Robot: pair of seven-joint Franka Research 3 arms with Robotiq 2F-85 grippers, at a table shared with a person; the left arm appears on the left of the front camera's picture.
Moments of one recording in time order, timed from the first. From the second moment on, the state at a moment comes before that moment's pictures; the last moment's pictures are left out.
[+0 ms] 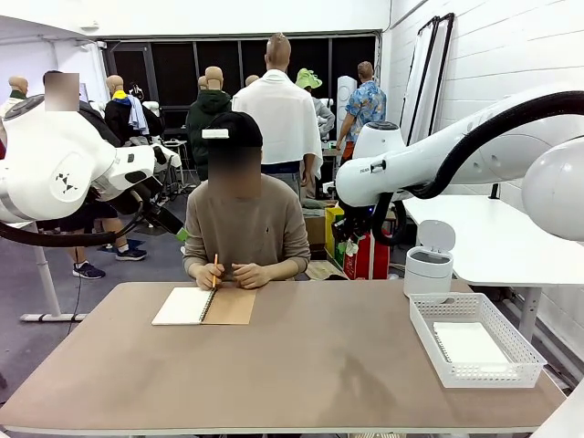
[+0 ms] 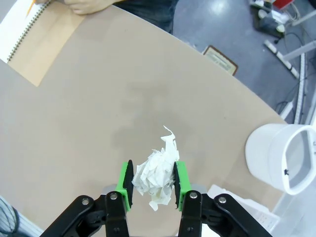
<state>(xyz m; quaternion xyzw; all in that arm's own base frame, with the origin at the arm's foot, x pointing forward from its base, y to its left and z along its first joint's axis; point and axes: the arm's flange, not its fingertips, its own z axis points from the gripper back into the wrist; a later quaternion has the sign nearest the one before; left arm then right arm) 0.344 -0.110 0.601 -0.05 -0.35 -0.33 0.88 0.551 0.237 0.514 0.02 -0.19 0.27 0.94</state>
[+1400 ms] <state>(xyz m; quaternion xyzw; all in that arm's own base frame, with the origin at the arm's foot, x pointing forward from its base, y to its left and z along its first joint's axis) 0.344 -0.110 0.601 -0.05 -0.35 -0.33 0.88 0.624 0.050 0.480 -0.06 -0.26 -0.15 0.95</state>
